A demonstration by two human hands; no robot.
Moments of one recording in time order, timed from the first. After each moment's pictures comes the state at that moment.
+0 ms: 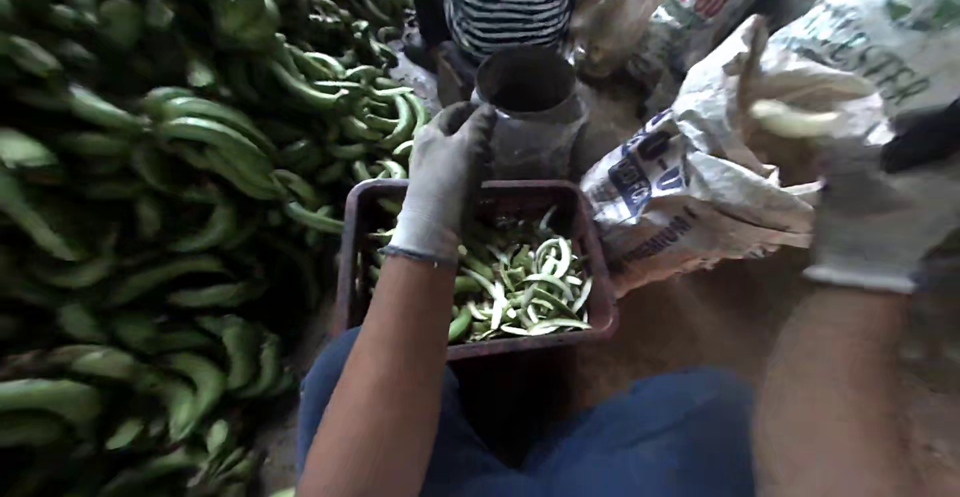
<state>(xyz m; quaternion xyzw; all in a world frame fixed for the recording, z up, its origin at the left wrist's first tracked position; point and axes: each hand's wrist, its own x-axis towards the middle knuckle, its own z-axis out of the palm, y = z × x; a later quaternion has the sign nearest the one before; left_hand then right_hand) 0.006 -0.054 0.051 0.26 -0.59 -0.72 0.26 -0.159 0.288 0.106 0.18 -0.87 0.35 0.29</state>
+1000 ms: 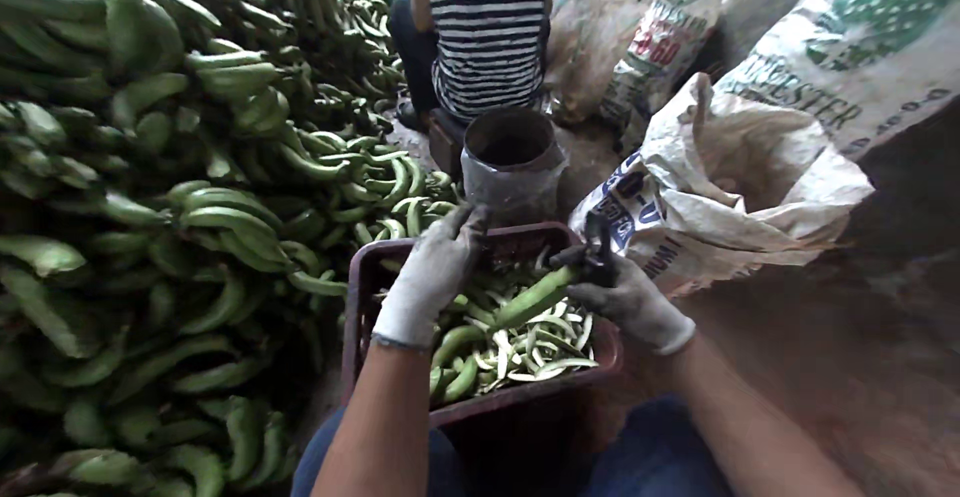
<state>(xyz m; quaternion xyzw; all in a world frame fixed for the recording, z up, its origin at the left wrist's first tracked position) 0.042 -0.057 0.043 0.17 -0.84 -0.49 0.14 -0.098 0.198 0.011 0.34 -0.72 0.55 -0.24</state>
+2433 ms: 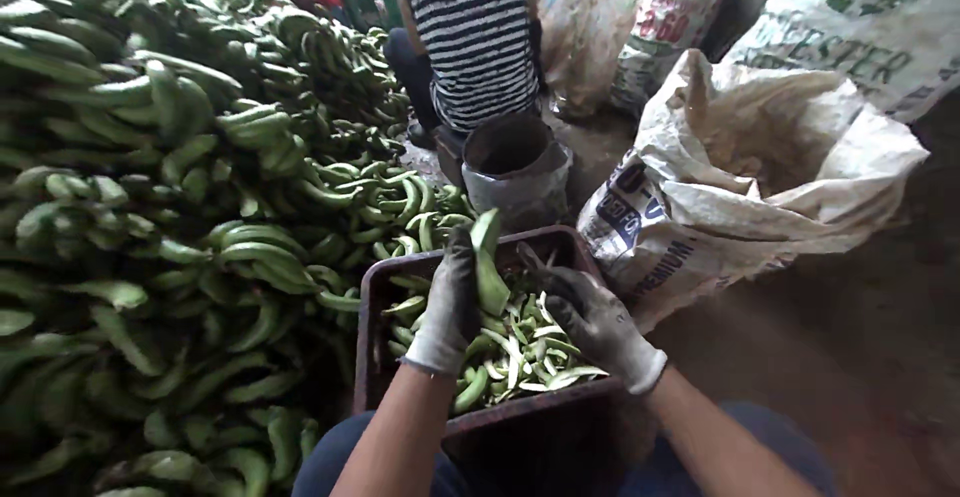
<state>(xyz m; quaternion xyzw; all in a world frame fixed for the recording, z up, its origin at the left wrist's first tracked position) 0.013 -0.007 0.010 0.24 -0.53 -0.79 0.20 -0.081 0.193 -0.034 0.40 -0.82 0.40 -0.06</state>
